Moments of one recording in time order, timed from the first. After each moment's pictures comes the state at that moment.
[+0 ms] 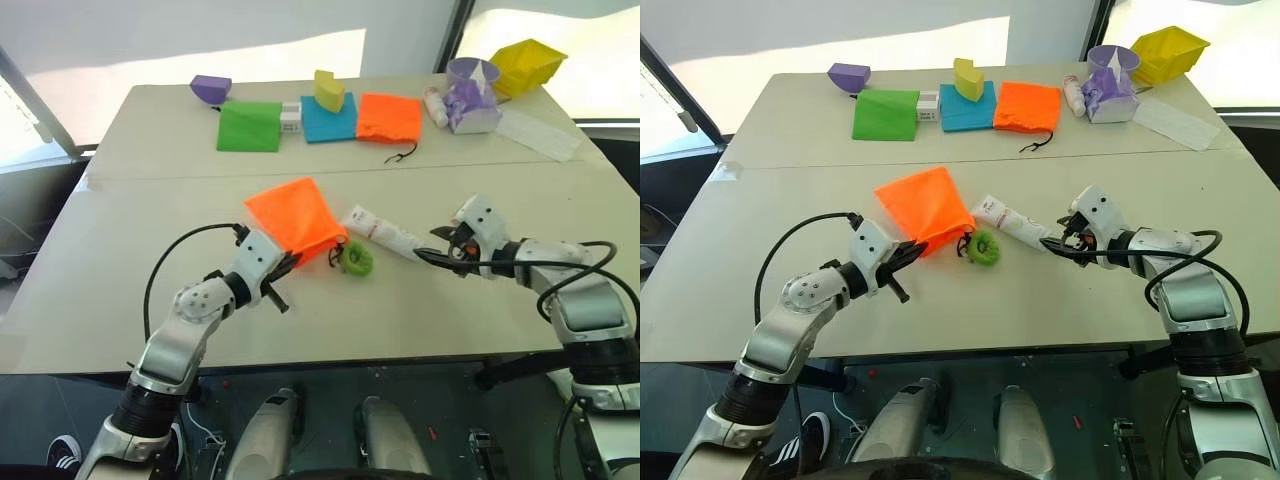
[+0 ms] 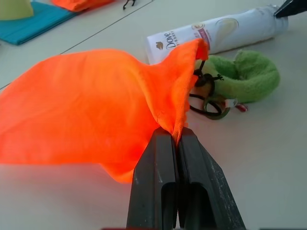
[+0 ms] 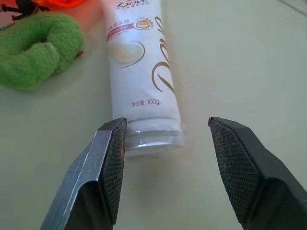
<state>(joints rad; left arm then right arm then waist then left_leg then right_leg) -0.23 0.41 -0.18 -0.26 -0.13 0.40 -0.56 -0.41 -0.74 -0.01 -0.02 0.21 0.64 0.89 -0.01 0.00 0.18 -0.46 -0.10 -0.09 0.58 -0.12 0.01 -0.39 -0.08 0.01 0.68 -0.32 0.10</state>
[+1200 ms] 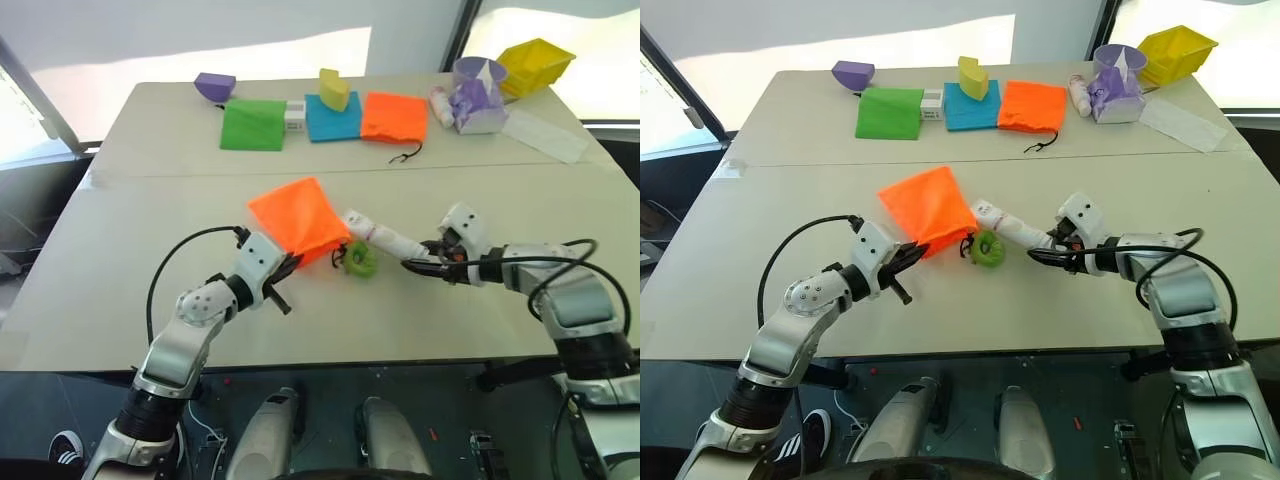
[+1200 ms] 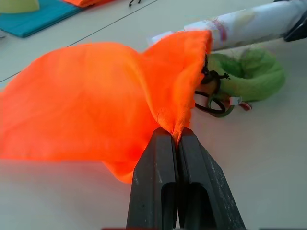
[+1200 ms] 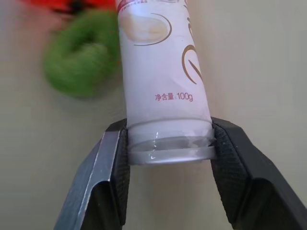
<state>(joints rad) -0.21 0.39 -0.17 -0.28 -0.12 0.41 -0.55 -0.41 -0.74 0.00 -0.11 0.34 0.75 0.98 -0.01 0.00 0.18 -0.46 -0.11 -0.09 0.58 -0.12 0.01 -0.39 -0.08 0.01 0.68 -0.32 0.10</state>
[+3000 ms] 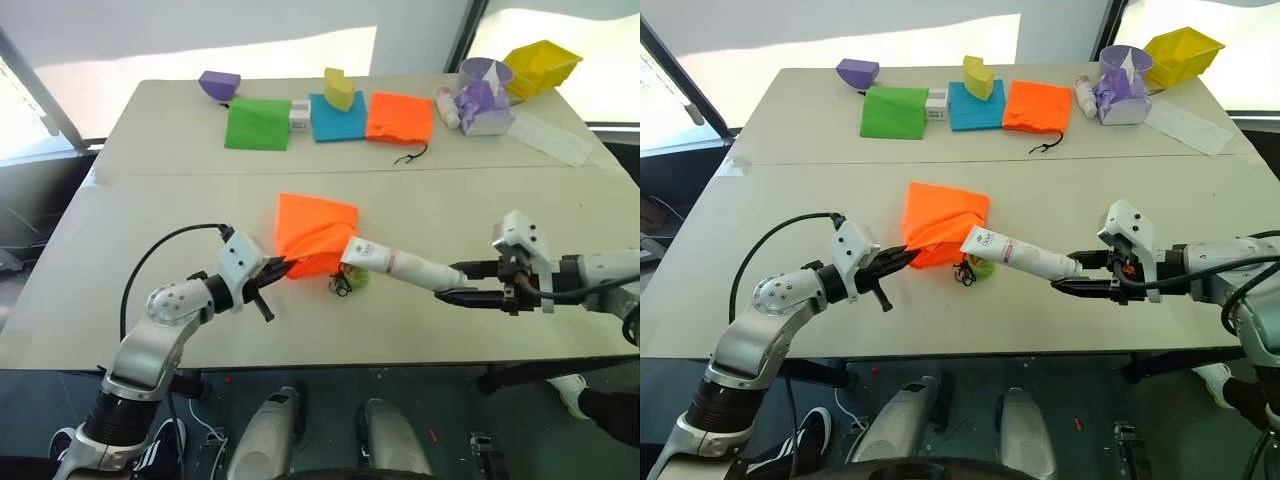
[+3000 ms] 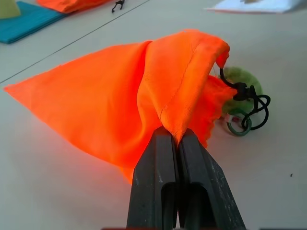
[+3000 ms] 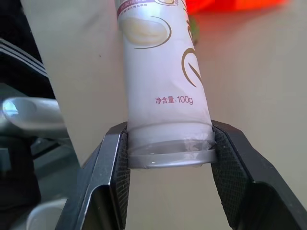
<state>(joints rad) -0.19 0.50 -0.11 -0.34 -0.24 0.41 -0.69 -0.19 -1.03 -0.19 -0.36 0.62 0.83 1.14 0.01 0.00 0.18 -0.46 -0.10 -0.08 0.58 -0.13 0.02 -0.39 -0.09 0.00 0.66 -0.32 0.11</state>
